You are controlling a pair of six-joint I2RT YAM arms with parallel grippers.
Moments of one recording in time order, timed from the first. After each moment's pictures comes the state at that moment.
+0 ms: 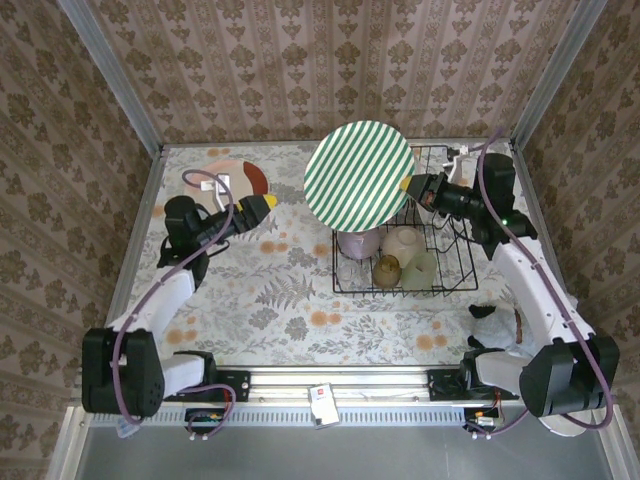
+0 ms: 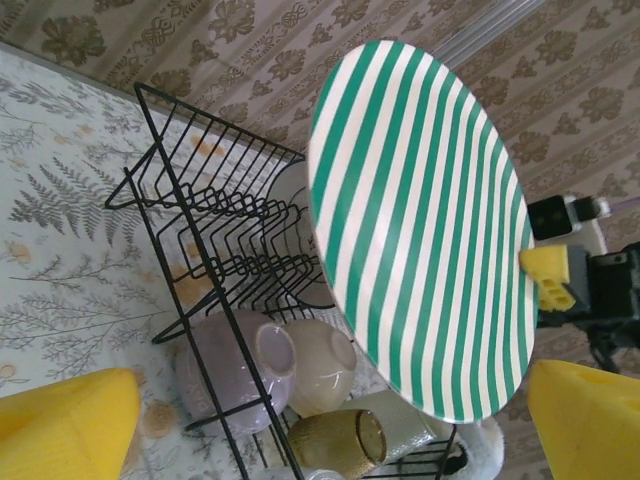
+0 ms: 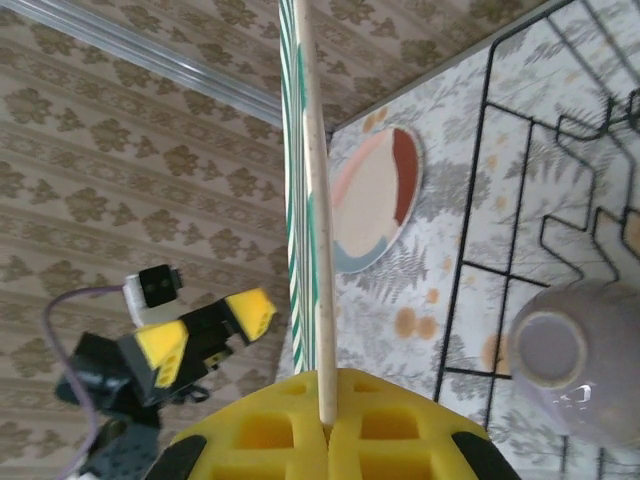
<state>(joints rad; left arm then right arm) -0.14 1.22 0.65 0.47 0.89 -0.84 0.05 1.20 1.03 -0.17 -0.78 0.82</state>
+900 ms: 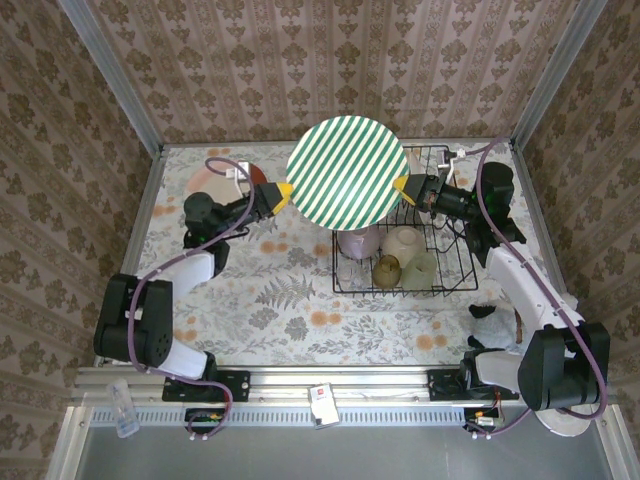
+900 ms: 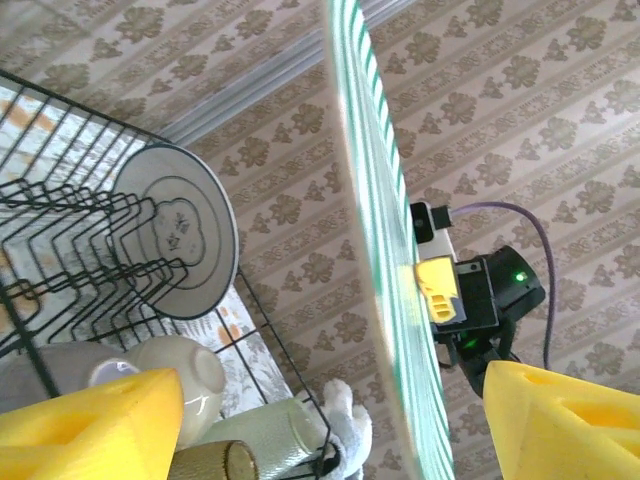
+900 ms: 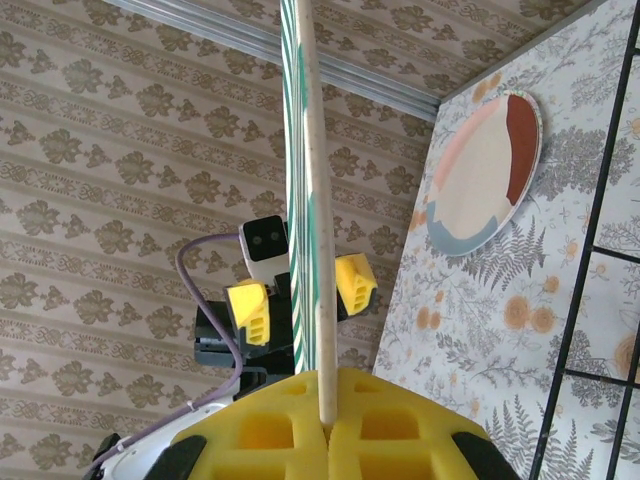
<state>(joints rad) -0.26 1.47 0.70 1.01 0.97 -1.22 0.04 1.23 0.90 0.23 -0.95 1.10</state>
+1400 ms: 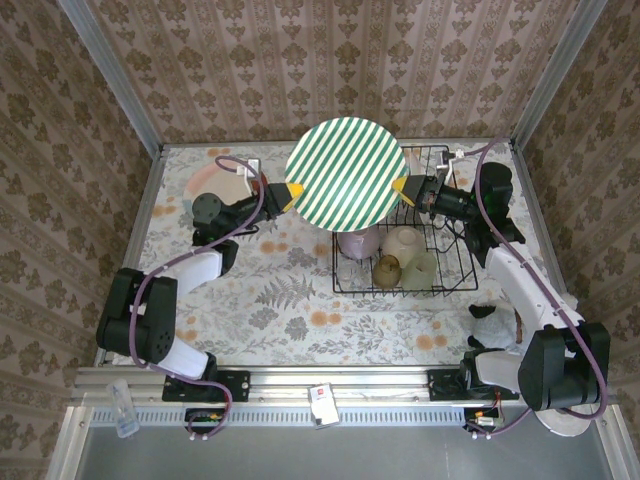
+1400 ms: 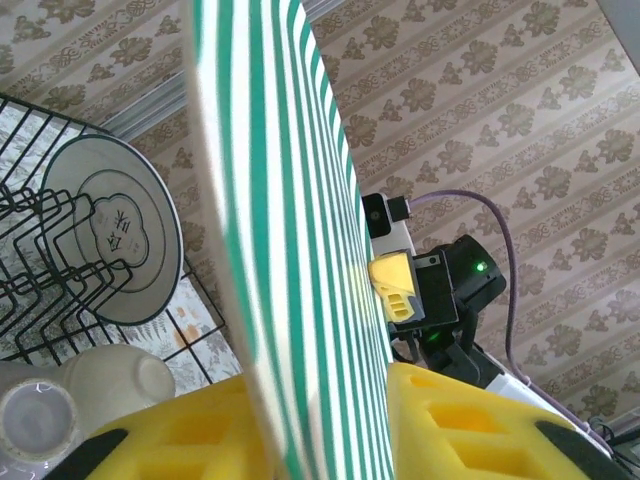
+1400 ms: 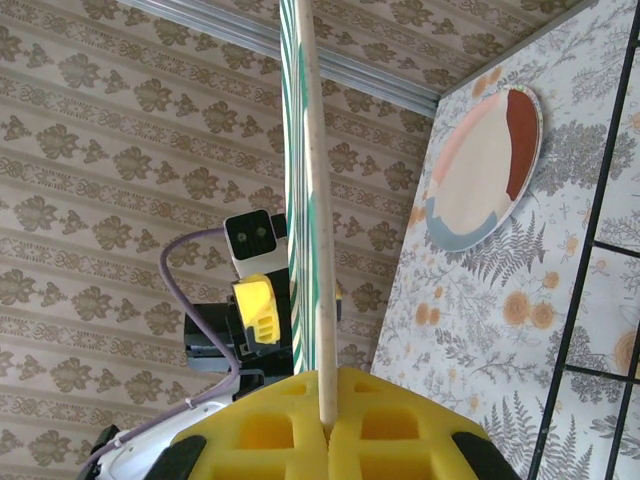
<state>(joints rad) -0.33 1.50 0.72 1.10 0.94 -1.29 0.05 1.23 0.90 0.22 -0.95 1.09</state>
